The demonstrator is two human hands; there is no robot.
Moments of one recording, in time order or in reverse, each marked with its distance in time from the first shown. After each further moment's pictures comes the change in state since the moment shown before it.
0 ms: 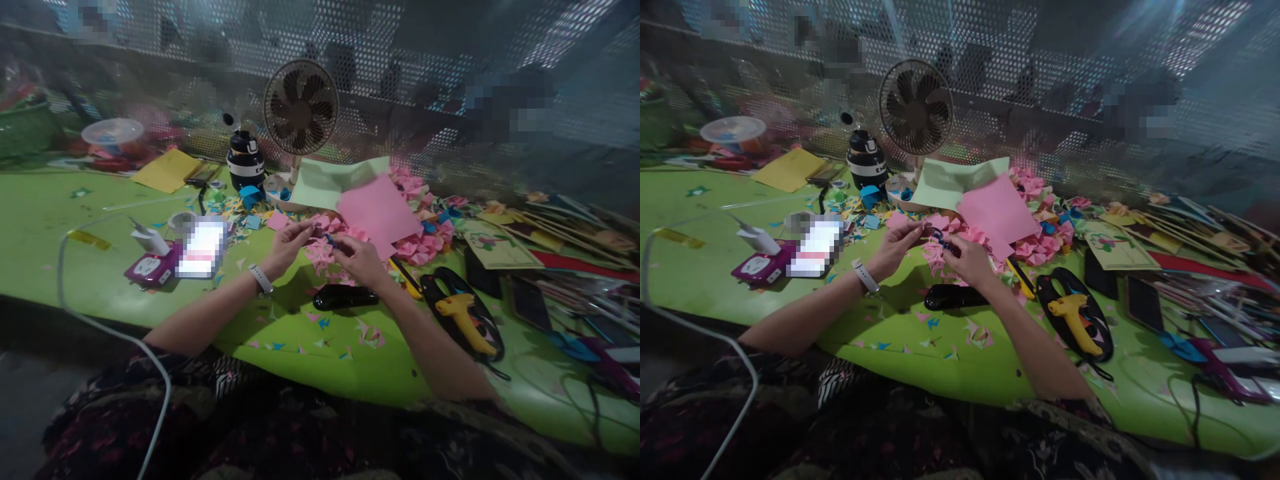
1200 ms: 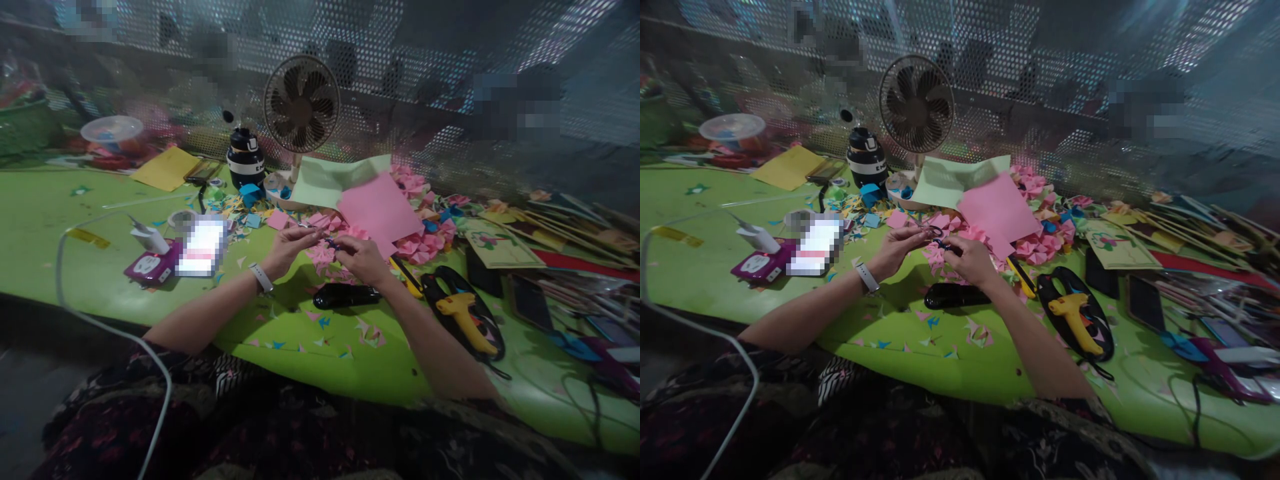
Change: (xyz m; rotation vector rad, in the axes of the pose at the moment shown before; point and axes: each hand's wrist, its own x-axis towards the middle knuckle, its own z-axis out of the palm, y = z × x) left_hand -0.005 0.001 0.001 0.000 -0.034 -0.056; right_hand 0.001 -0.005 -0.006 0.045 -0.011 -0.015
